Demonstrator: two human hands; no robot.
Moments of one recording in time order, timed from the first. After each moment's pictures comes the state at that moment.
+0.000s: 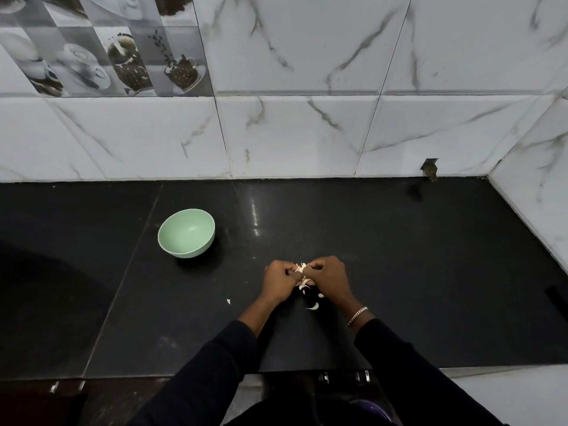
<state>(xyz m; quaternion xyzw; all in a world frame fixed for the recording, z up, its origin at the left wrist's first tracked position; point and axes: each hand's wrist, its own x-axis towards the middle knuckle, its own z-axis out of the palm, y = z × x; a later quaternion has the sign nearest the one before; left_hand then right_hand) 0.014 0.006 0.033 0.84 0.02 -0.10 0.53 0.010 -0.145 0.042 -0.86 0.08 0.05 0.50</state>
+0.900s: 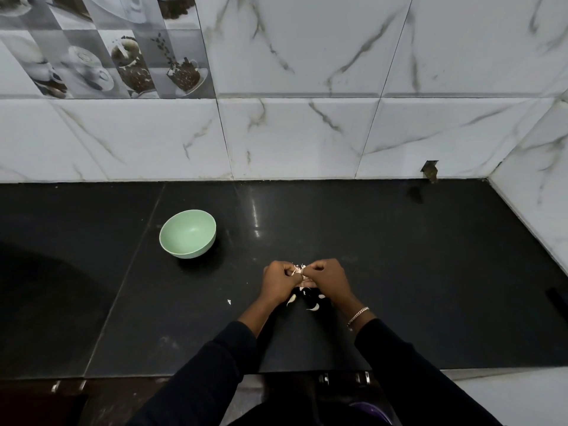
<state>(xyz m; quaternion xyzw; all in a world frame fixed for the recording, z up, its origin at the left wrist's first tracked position) 0.014 0.007 0.033 0.86 0.02 -0.06 0.51 0.008 -0.139 0.046 -0.78 0.14 0.11 0.60</state>
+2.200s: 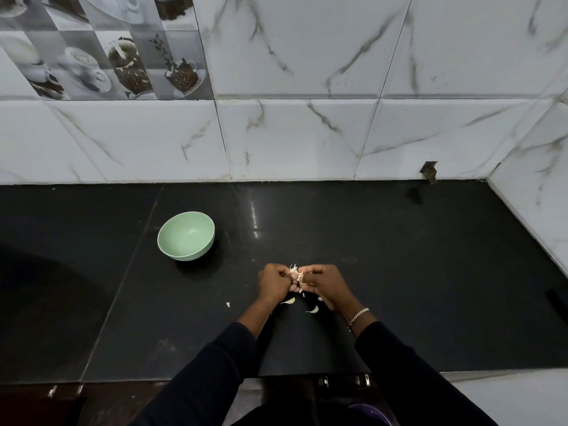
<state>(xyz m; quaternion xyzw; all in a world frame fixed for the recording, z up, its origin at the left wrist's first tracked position) 0.020 0.008 0.025 0.83 0.12 -0.11 0.52 0.009 -0.137 0.037 -0.63 0.14 0.18 0.74</state>
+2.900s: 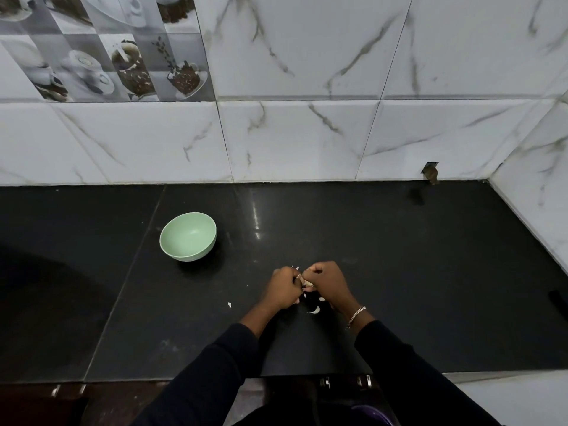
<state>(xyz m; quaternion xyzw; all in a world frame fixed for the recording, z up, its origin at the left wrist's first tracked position) 0.015 0.004 0.038 0.91 -0.03 -0.17 0.39 0.015 -0.137 0.033 -0.77 0.13 0.11 0.61</state>
